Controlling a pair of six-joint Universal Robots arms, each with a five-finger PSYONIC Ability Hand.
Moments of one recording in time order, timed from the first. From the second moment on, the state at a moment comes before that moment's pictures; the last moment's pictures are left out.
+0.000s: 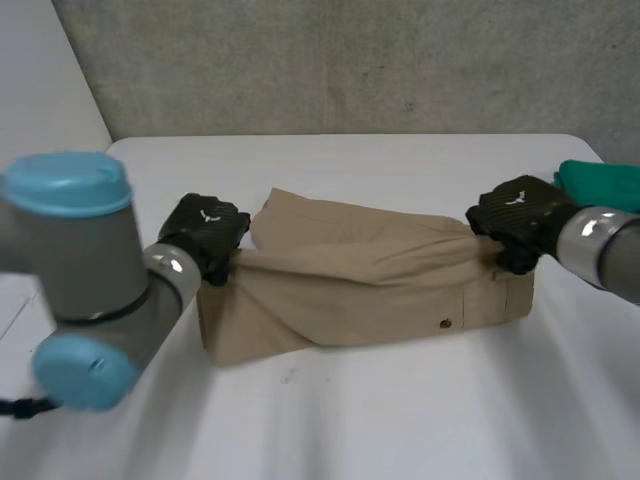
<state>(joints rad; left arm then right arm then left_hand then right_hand) 4.21 -2.02 -1.42 3.13 -1.65 3.63 1.79 -1.19 1.32 0.35 1.26 2.39 1.14 1.19 1.19 1.20 0.99 0.97 1.18 1.18 1.19 0.98</state>
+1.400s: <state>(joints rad) 4.03 -1.70 -1.95 3.05 -1.81 3.75 1.83 -1.34 1.77 0.36 1.31 2.15 1.13 1.20 1.19 1.20 0.99 0.98 1.18 1.18 1.19 1.00</state>
